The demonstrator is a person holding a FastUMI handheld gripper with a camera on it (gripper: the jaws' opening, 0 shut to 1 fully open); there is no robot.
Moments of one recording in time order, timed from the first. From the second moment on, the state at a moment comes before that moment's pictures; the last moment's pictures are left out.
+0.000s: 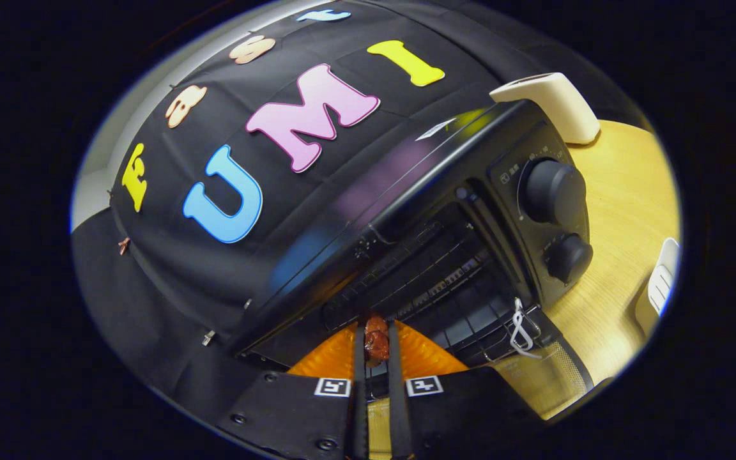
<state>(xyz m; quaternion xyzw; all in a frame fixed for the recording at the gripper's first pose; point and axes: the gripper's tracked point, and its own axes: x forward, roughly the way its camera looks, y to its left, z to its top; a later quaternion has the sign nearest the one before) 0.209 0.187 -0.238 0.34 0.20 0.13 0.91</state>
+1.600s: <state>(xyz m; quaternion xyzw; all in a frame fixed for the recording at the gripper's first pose) 0.016 0.132 -0.289 -0.02 0.39 0.15 0.91</state>
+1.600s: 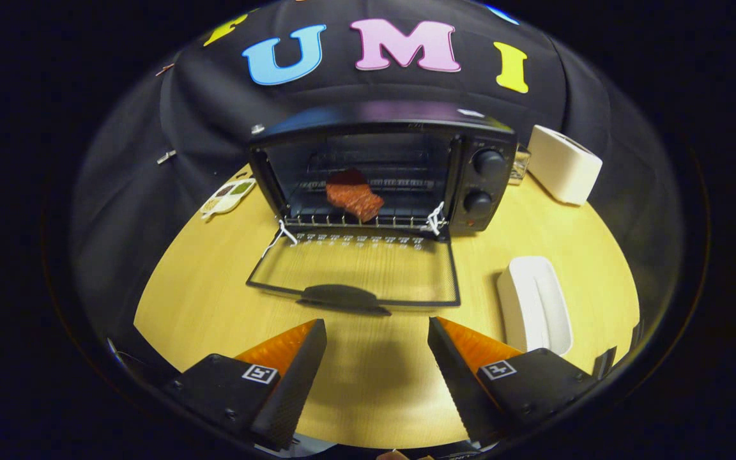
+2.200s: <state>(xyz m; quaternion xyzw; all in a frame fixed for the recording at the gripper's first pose) 0.026 0.153 -0.351 -0.06 0.43 0.11 0.89</state>
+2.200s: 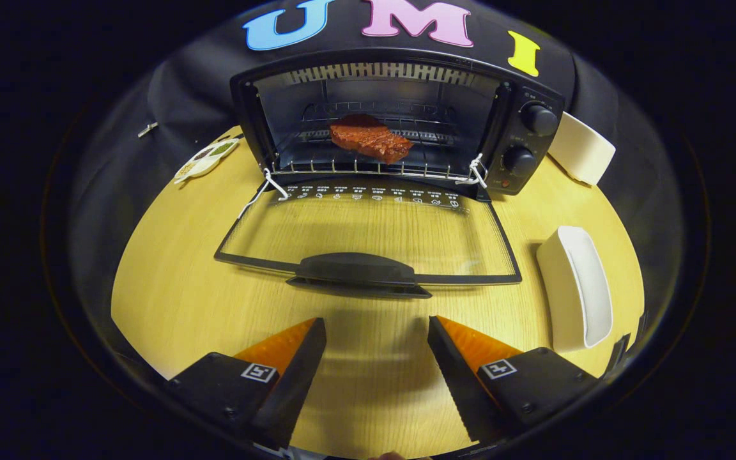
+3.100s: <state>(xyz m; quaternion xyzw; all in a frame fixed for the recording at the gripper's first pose) 0.043 0.163 -0.302 -0.06 0.38 0.13 0.91</state>
